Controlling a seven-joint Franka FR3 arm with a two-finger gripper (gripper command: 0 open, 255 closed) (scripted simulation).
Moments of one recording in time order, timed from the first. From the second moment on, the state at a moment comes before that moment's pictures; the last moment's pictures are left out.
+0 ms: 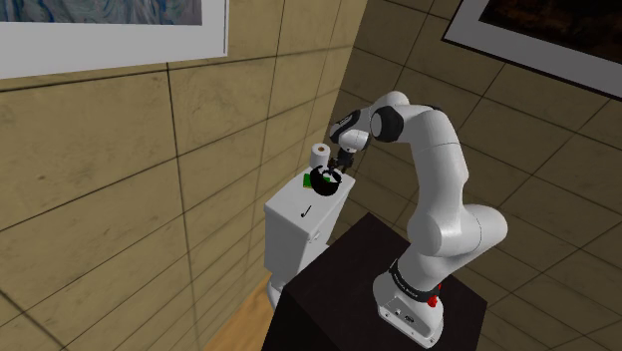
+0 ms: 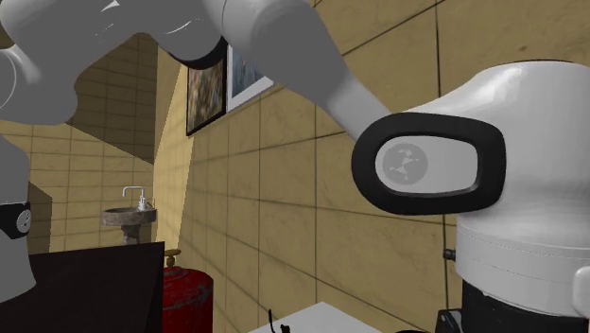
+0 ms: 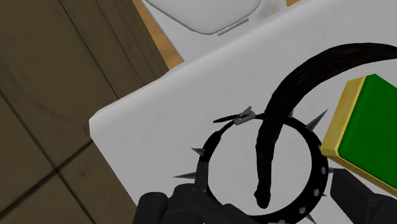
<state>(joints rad) -0.51 1.00 -0.21 -1.47 0.39 2.38 -0.62</state>
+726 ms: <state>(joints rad) -0.52 1.05 -0.21 -1.43 0.39 2.40 -0.63</state>
